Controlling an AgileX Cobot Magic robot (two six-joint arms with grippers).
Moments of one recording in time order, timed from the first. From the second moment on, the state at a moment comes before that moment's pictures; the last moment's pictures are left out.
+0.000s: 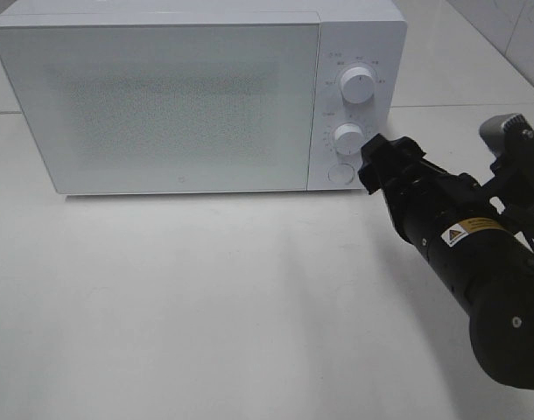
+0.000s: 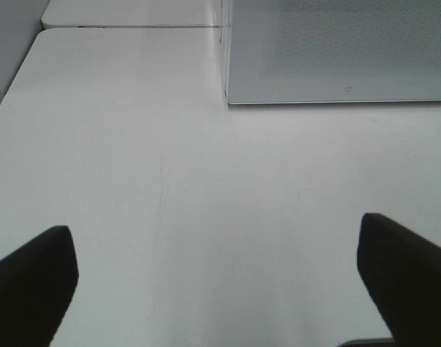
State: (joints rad) left arm 0.02 0.00 -0.52 -0.09 1.08 0.05; right arm 0.81 1.70 -0.37 0.85 -1.18 0.65
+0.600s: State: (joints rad) left arm 0.02 0.00 -0.52 -0.09 1.08 0.05; right arm 0.81 1.70 -0.37 0.85 -1.15 1.33
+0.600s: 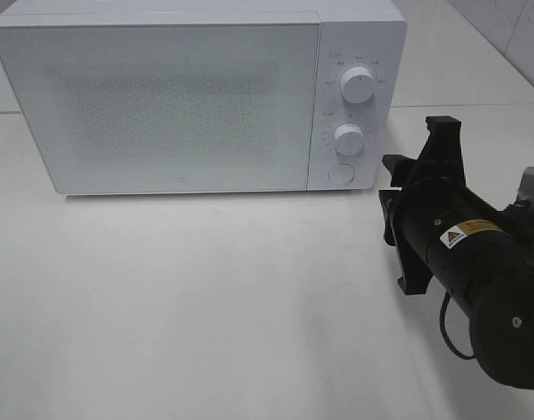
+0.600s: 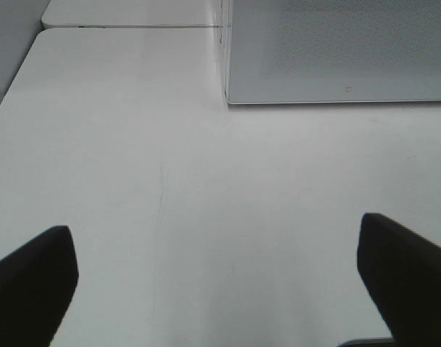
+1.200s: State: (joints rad) left arm 0.02 0.00 -0.52 -0.09 1.08 0.05; right arm 0.81 1.70 -0.38 0.85 -1.07 1.35
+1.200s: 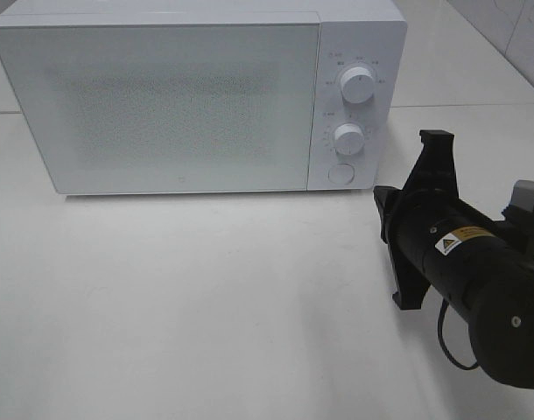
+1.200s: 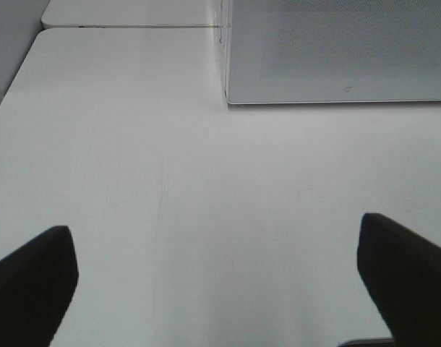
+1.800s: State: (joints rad) left arm 0.02 0.00 -0.52 -0.09 1.08 0.05; right arm 0.75 1.85 -0.52 0.79 -0.96 1.32
